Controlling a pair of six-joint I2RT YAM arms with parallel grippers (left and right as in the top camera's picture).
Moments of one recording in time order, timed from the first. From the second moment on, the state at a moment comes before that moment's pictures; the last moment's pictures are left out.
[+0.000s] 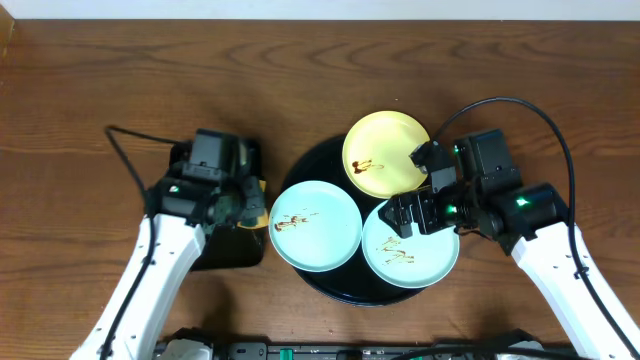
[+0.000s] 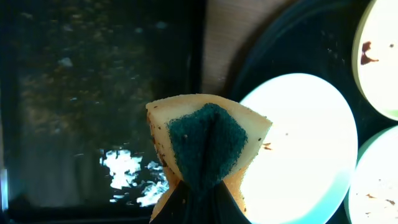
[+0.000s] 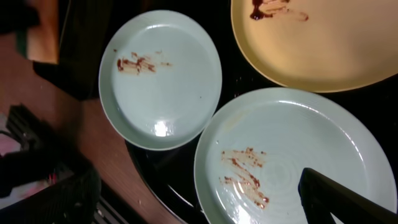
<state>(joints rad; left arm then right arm) -0.22 1.27 0.96 -0.88 0.10 -0.37 0.34 1.24 1.01 -0.88 -0.45 0.14</state>
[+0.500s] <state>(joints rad) -0.31 1.30 0.96 -0.78 0.18 -0.35 0.39 1.38 1.01 -0.83 -0.53 0.19</state>
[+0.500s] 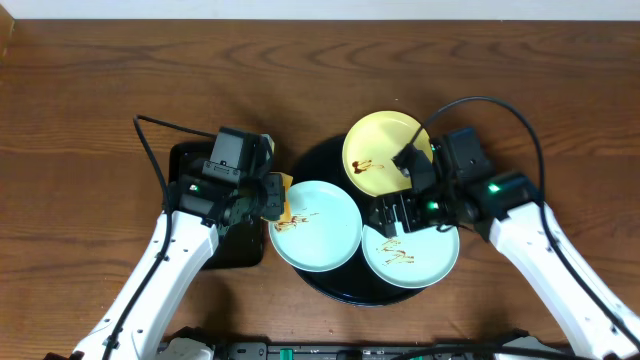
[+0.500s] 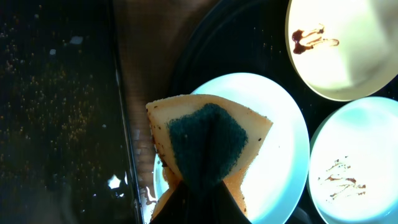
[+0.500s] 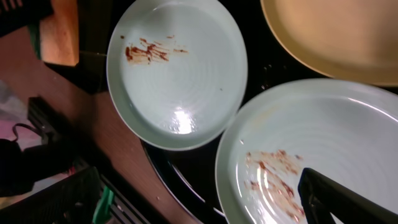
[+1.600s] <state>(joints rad) -0.31 1.30 0.96 -0.79 0.17 -0.35 0.50 1.60 1.01 -0.57 -0.57 0.16</state>
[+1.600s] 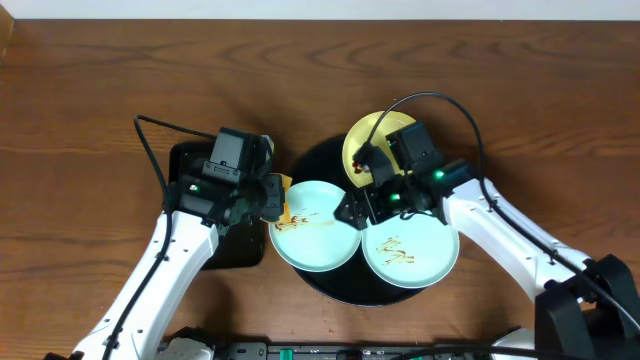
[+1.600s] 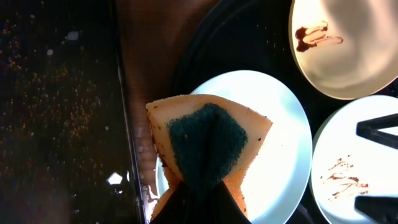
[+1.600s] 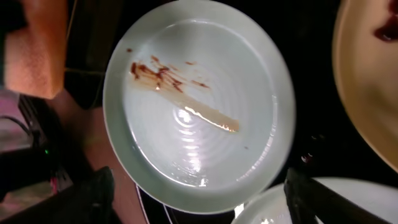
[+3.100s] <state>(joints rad) -0.71 1.38 0.96 -0.57 0.29 -0.31 0.18 1.33 0.63 -0.94 -0.31 0.44</state>
